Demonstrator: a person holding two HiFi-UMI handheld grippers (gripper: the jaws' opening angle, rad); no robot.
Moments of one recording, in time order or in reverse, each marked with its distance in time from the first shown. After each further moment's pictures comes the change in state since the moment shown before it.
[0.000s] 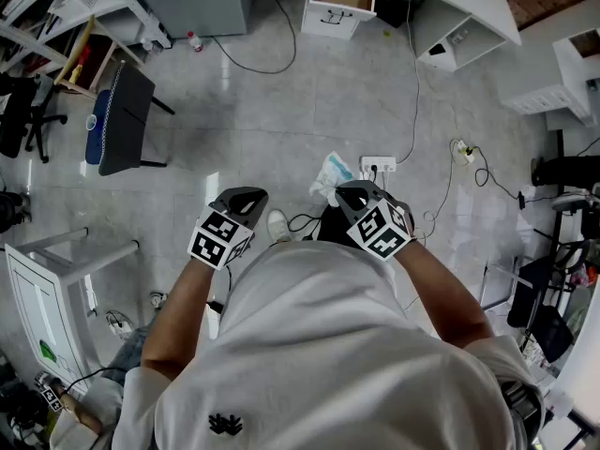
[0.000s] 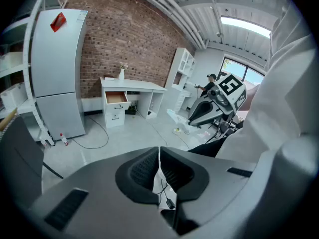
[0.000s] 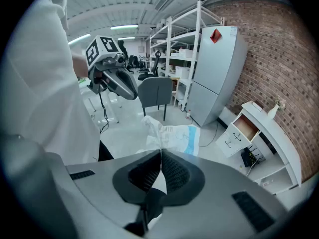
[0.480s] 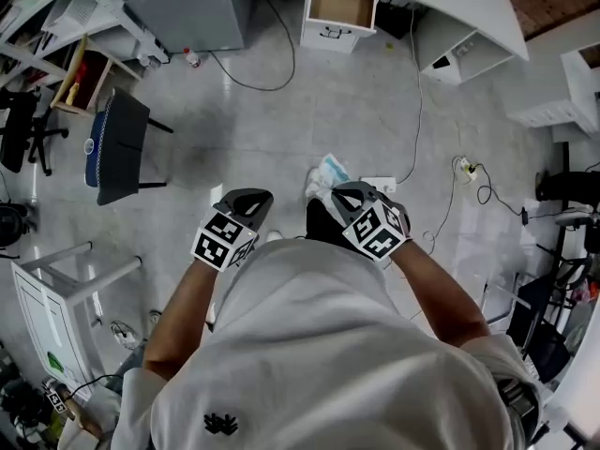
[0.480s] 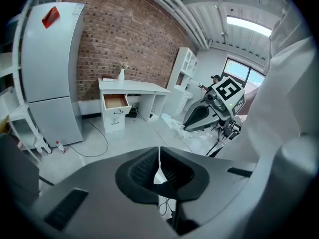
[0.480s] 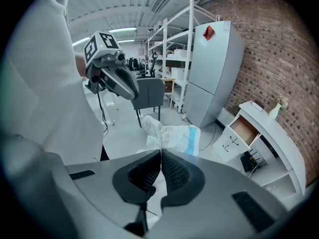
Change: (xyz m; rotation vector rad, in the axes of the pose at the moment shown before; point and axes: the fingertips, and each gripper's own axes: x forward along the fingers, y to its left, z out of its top) left arm 0.083 0.061 0.097 0.004 -0.002 0.005; right arm 0.039 -0.132 0.012 -0.006 -0.037 0.018
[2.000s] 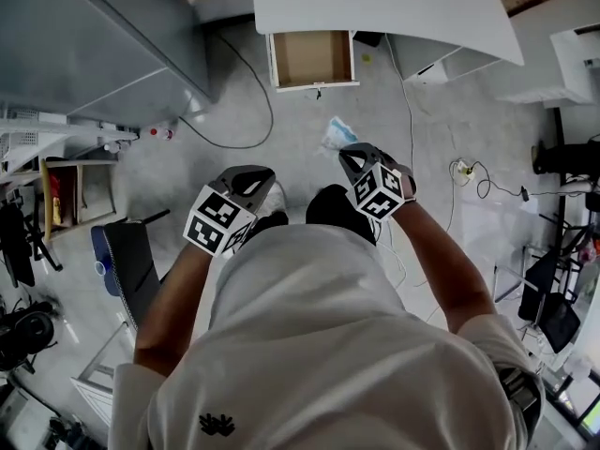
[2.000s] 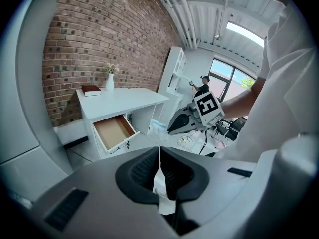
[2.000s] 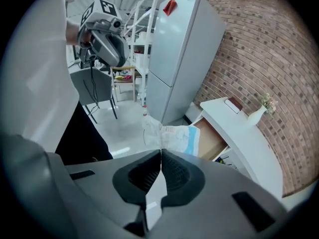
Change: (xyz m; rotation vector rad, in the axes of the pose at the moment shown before) left arm 0.205 0.366 0.350 0.173 0.027 -0.218; right arm 0.165 -0.516 0.123 0.039 0.125 -0.236
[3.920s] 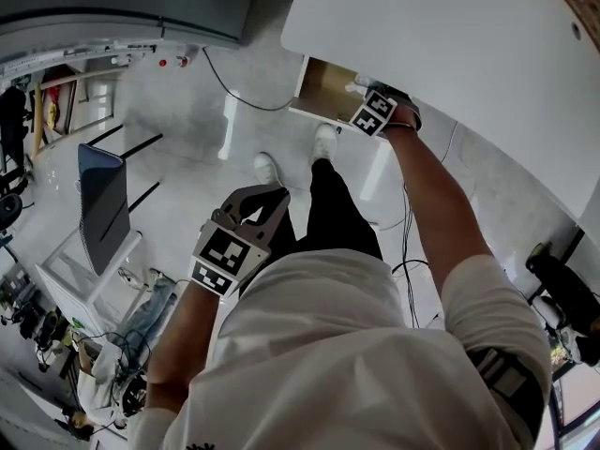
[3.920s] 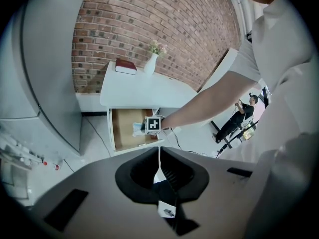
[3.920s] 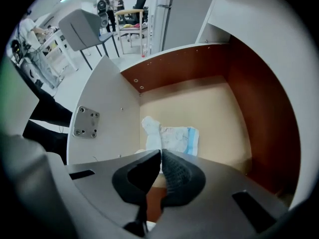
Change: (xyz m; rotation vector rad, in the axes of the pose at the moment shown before) left arm 0.222 0.218 0.103 -0.482 0.092 0.255; right arm 0.480 -0.347 -0.095 -0.395 0.317 0.191
